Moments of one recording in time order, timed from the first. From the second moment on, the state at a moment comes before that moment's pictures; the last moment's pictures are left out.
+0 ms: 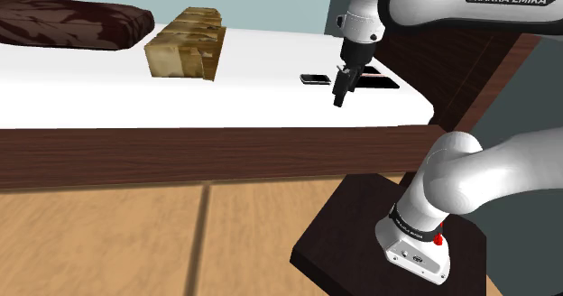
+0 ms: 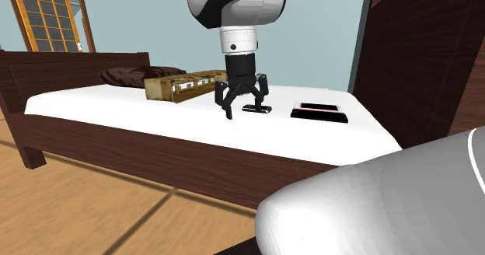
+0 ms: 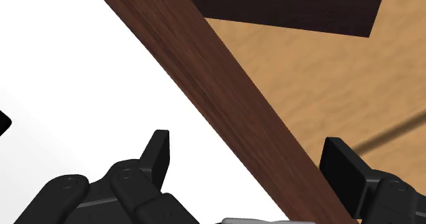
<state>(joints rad) 0.02 -0.82 0.05 -2.46 -0.06 1.65 -0.01</state>
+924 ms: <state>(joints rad) 0.06 -0.37 -0.18 -2.11 -0.10 1.76 -0.50</state>
